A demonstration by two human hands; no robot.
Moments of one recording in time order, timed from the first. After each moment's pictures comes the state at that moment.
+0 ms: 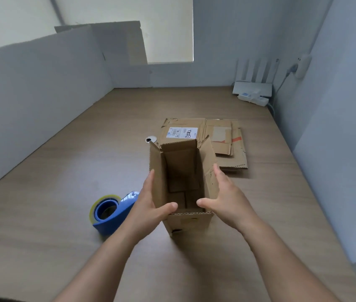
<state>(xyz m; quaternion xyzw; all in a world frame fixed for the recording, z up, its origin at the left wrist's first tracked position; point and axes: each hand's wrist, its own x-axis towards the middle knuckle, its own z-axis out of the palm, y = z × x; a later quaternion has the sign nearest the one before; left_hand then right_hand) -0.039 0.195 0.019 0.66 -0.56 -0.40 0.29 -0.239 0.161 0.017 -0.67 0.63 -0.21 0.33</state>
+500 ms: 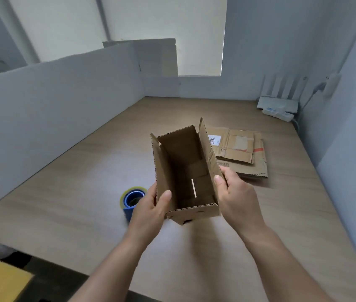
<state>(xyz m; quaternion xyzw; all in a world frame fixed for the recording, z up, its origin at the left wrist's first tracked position) -0.018 0.259 0.028 0.65 -0.49 -0.35 0.47 -0.200 0.208 0.049 -0.70 0.57 -0.37 0.24</state>
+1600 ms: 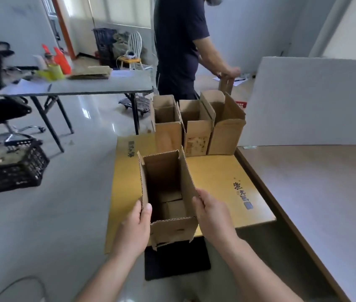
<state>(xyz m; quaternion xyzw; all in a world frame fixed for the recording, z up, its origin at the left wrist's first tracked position) 0.256 0.778 -0.001 0.88 0.04 -0.07 0.47 0.236 0.603 0.009 -0.92 0.11 -0.05 0.38</state>
